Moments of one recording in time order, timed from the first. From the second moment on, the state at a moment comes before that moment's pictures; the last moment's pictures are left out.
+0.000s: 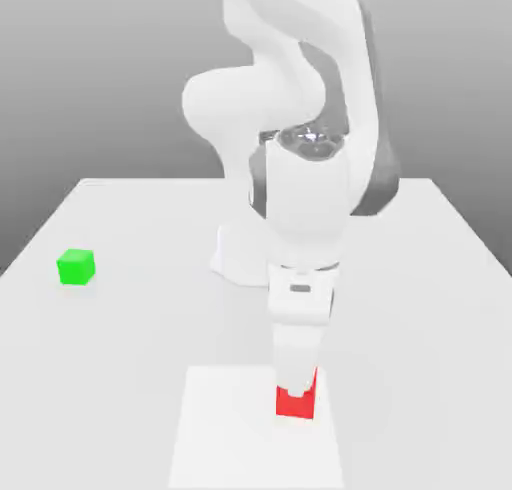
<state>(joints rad) 0.46 0.10 -0.29 -2.77 0.09 2.88 -0.55</state>
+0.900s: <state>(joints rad) 0.41 0.08 -0.25 -2.77 0.05 2.86 -0.52</state>
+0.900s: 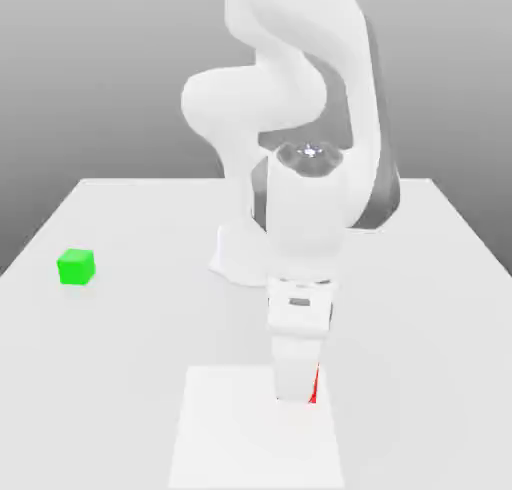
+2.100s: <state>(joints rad) -0.30 -0.16 -0.80 -2.88 -0.38 2.67 1.05</state>
